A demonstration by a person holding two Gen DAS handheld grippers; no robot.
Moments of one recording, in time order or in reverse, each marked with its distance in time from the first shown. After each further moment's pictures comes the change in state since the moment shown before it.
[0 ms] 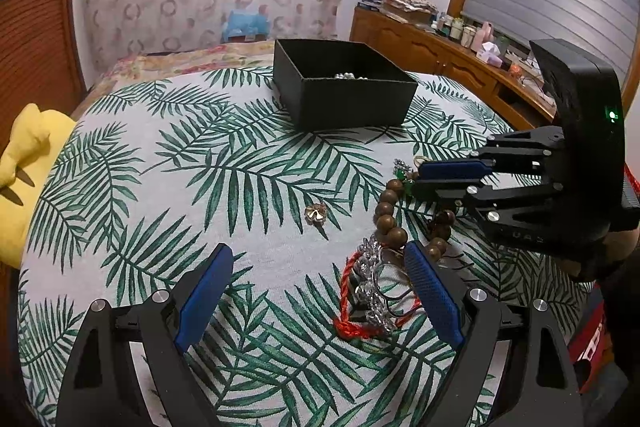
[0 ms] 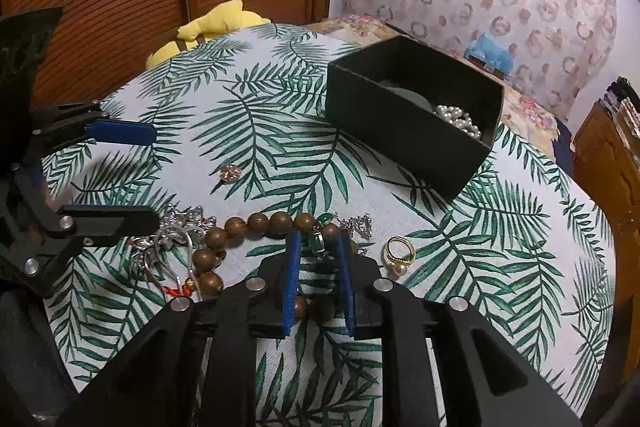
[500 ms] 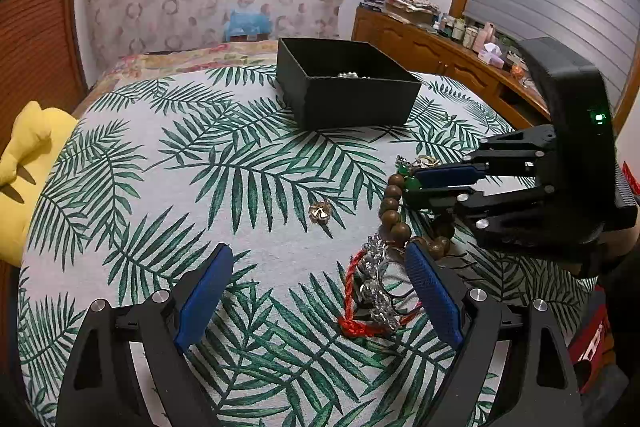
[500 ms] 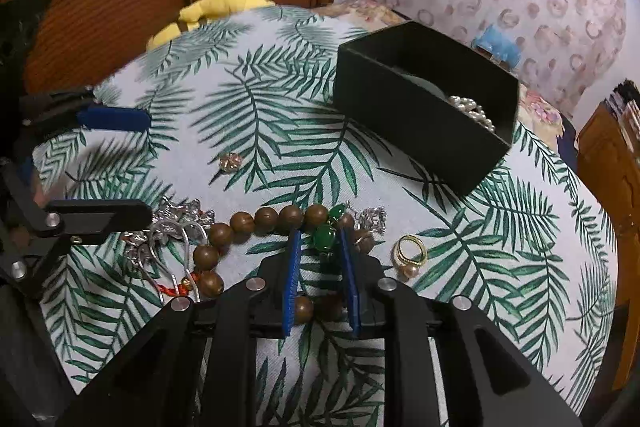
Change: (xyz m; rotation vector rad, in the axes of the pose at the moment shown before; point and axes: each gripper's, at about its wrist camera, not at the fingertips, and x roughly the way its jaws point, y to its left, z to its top) left arm 0.001 0.001 0.000 -0.007 0.001 0.002; right arm 0.014 0.006 0.005 -0.034 0.079 0.000
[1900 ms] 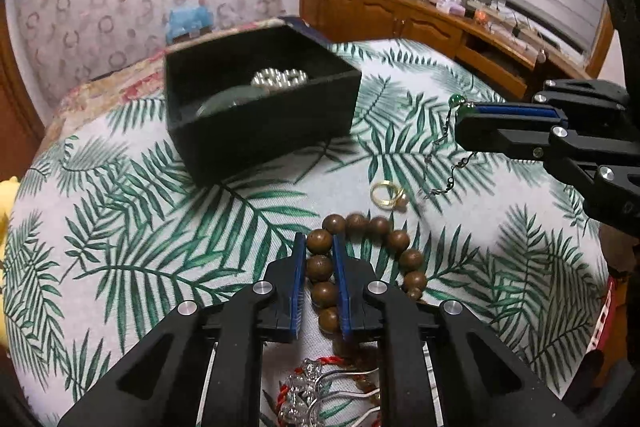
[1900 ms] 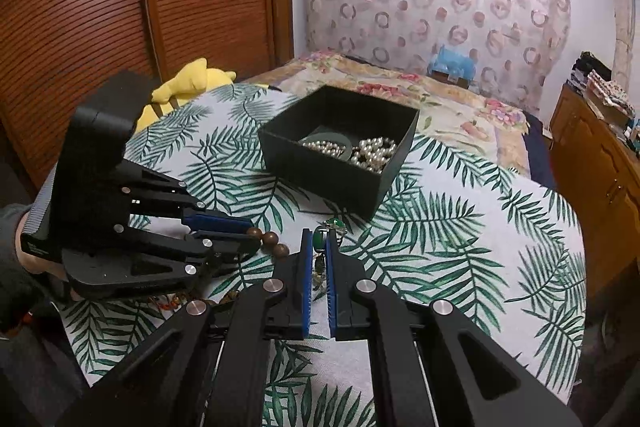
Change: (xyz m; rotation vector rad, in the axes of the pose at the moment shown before) left arm 0.066 -0.054 0.056 0.195 0.095 -0.078; right arm -0.074 -0.053 -0.018 0.183 -0.231 -0.041
